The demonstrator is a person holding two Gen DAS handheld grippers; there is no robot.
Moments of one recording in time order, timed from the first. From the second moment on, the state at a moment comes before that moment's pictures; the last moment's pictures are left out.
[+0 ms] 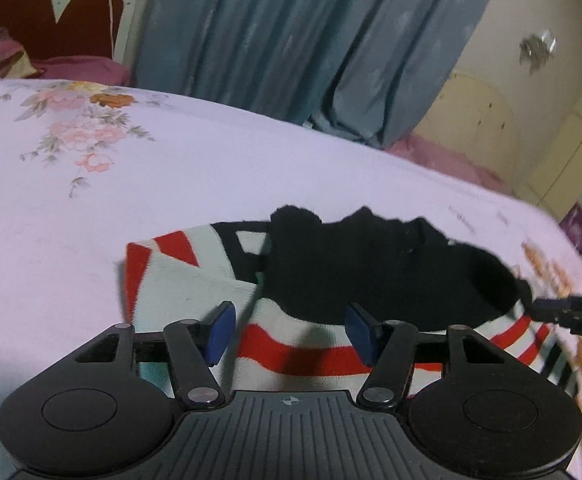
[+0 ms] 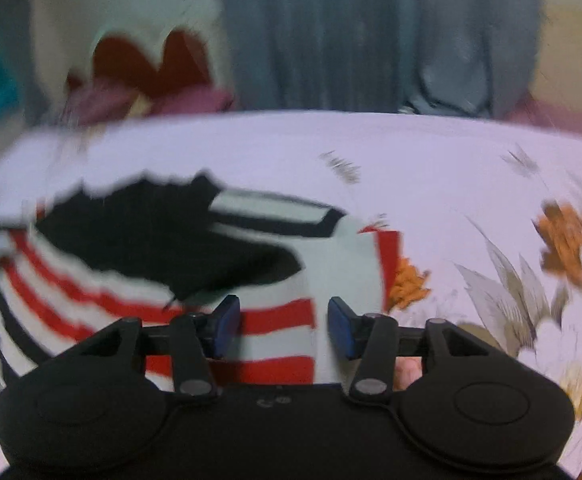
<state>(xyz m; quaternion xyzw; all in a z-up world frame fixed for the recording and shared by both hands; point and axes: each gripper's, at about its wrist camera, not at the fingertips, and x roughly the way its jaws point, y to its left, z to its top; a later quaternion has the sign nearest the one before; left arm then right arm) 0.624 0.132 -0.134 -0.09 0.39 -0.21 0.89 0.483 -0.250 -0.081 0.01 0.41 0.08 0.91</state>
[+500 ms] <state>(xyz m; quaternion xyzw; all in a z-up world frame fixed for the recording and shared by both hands) 0.640 0.115 -0.127 -0.06 0.35 -0.17 0.92 0.544 -0.234 -0.086 0.04 0.38 0.02 0.92</state>
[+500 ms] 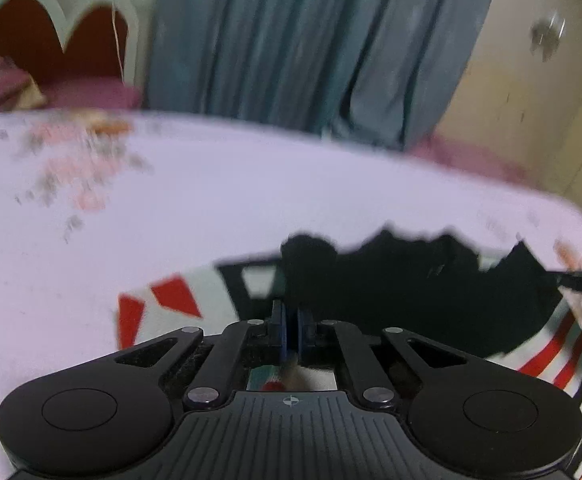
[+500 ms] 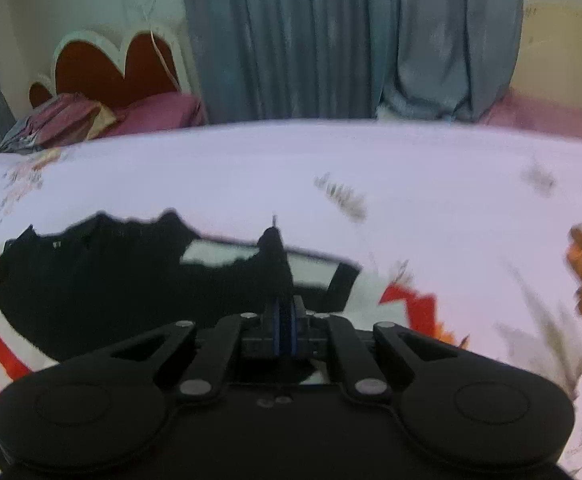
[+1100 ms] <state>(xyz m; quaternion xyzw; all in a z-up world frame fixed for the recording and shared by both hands) 0.608 0.084 -0.107 0.01 0.30 -0.08 0.95 0.529 -0.218 -0.072 0.05 0.33 0.01 0.94</state>
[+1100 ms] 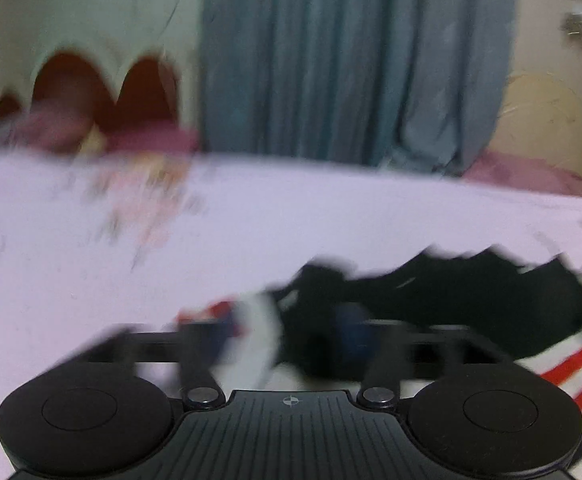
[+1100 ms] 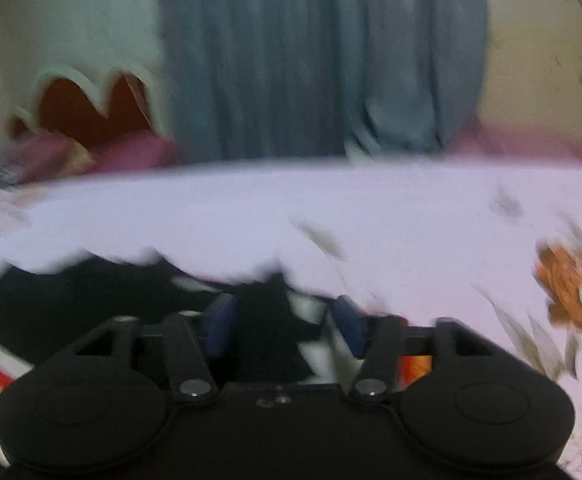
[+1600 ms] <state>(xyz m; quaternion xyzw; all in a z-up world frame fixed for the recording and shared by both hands) 0.573 0.089 -0.145 0.03 0.34 -0.10 0.94 0.509 -0.222 -0.102 0.01 0.39 0.02 0.92</state>
